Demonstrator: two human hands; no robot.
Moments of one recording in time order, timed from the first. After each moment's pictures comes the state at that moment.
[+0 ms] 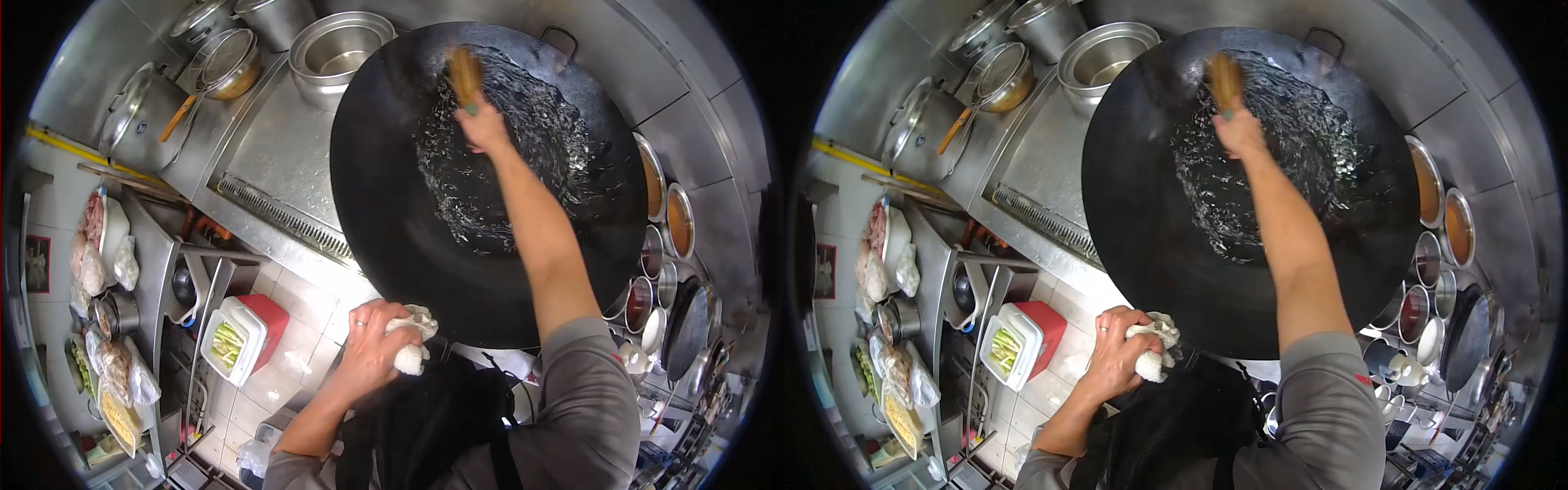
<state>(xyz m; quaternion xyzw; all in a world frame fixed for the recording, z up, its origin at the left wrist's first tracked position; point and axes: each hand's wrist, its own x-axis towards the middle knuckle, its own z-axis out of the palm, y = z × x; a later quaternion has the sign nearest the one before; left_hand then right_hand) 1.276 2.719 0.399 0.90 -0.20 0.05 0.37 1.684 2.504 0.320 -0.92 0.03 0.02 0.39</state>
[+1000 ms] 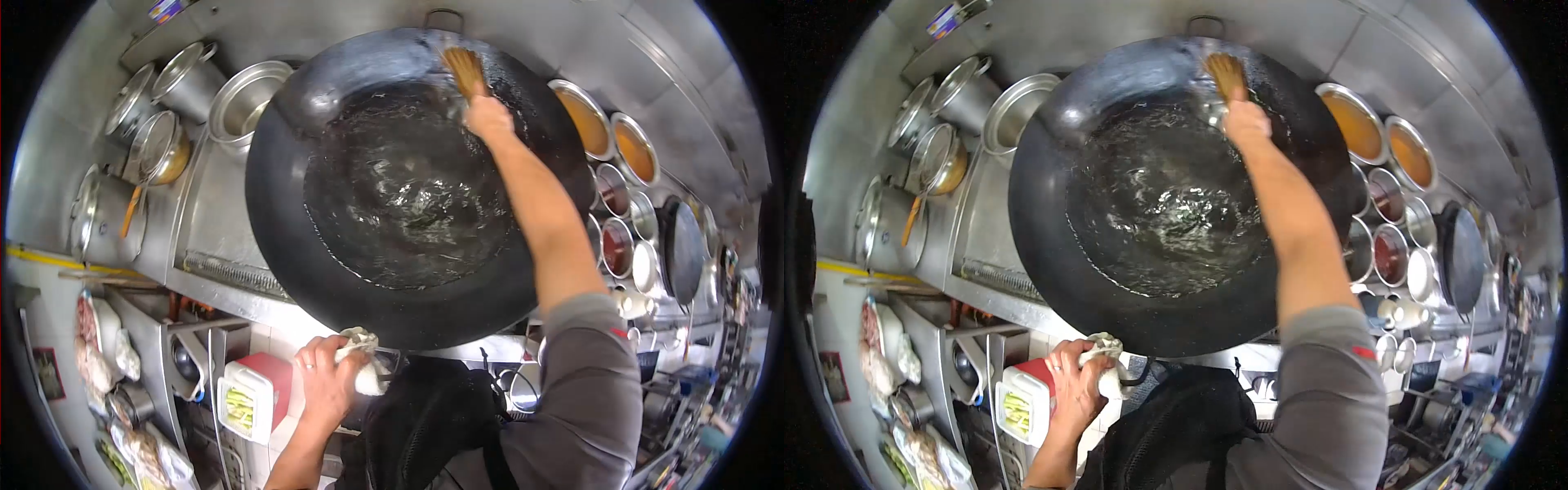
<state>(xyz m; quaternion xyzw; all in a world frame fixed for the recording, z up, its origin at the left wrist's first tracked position) 1.270 2.707 0.416 0.95 -0.22 0.08 0.19 1.677 2.317 0.365 -0.98 0.16 -0.01 0.10</state>
